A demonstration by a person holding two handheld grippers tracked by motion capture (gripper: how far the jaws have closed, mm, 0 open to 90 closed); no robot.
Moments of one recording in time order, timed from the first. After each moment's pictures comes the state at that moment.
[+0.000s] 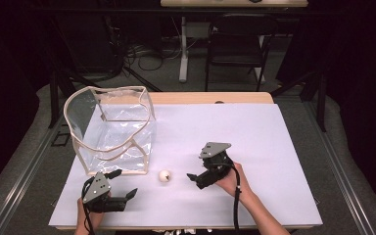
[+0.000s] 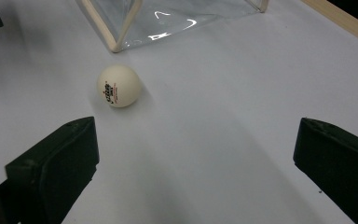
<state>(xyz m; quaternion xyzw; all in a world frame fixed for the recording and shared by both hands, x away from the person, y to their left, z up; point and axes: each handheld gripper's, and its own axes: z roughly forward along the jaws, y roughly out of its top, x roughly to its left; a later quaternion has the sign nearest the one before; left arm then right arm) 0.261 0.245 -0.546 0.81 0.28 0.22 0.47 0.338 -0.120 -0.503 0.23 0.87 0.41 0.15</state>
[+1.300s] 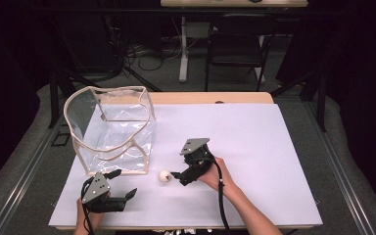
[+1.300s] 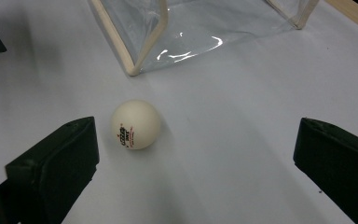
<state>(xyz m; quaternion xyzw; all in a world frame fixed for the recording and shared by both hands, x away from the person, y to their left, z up) 0.260 0.246 -0.545 0.80 0.28 0.23 0.47 0.355 -0.073 -0.507 0.21 0.88 0.41 0.13</state>
